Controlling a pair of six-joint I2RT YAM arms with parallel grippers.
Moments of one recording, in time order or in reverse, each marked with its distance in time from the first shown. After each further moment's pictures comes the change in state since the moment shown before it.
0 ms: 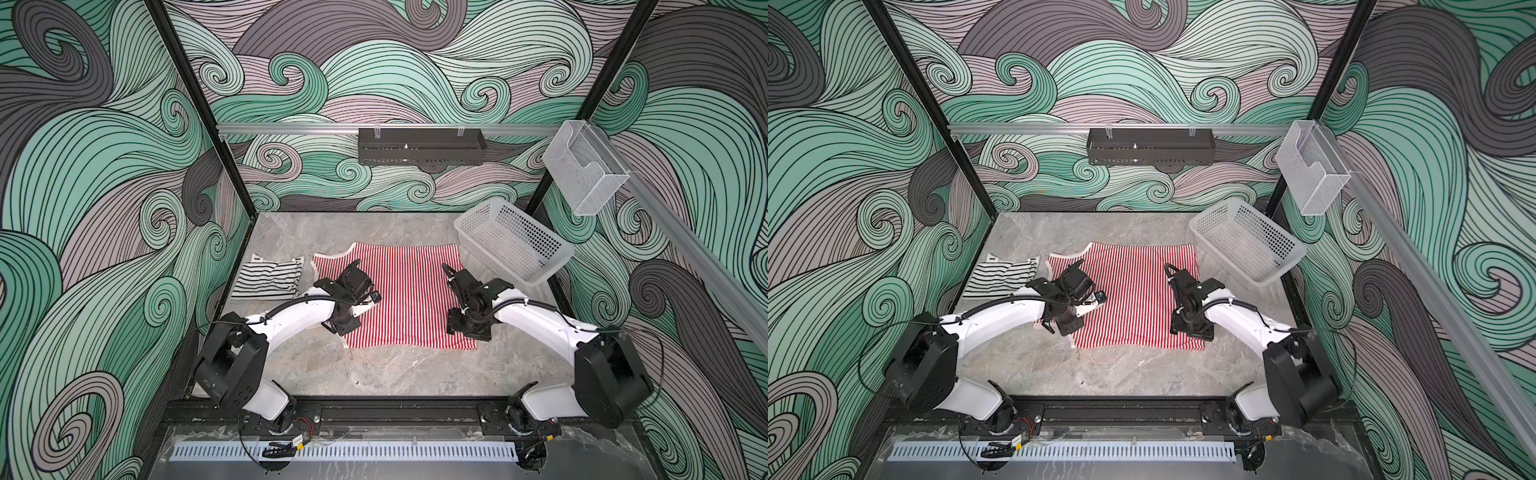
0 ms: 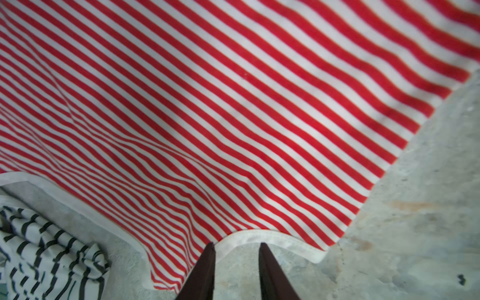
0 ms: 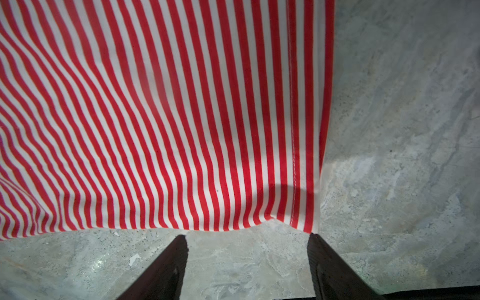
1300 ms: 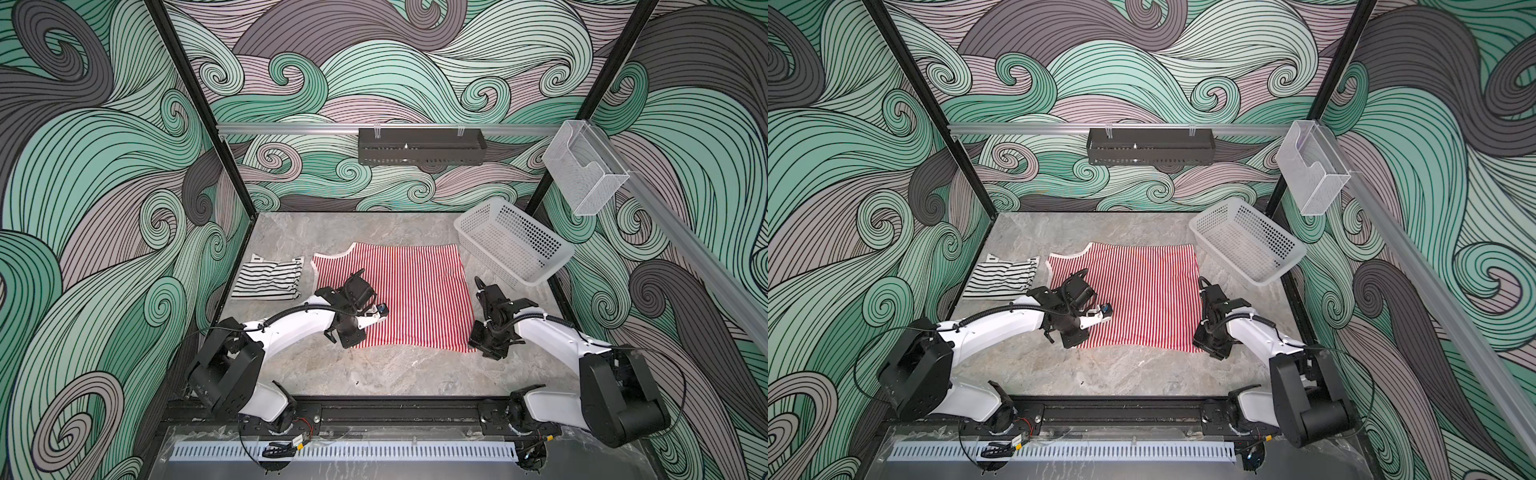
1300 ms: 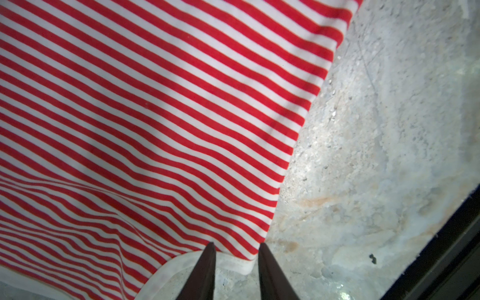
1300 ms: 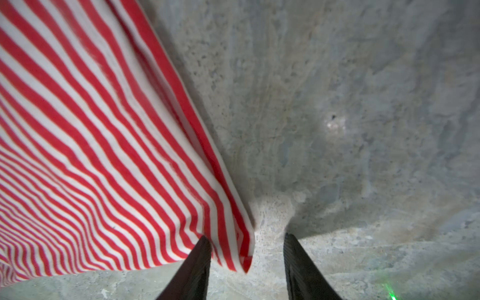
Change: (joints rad) left arm -0.055 -0.022 -0.056 0.029 0.174 0.008; right arm -0.254 -0.063 -0.252 0.141 -0.126 0.026
